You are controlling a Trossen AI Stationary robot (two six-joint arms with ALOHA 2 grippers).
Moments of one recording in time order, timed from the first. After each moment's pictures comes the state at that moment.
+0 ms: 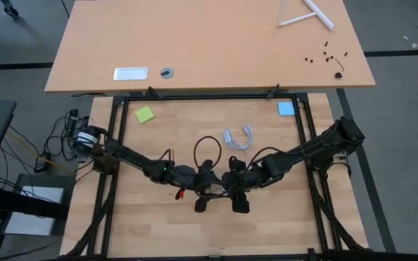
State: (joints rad) left arm -0.28 1.75 0.93 0.55 -0.10 -0.14; right arm 0.36 1.67 1.28 -0.59 0.08 0.41
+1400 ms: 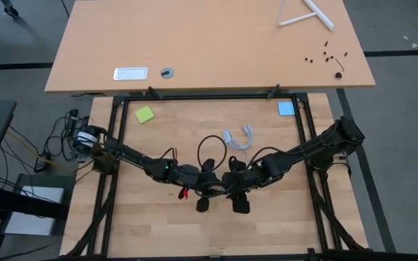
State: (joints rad) left arm -0.27 1.75 1.01 0.41 -0.09 -0.14; right arm 0.36 1.67 1.28 -0.59 0.05 0.42
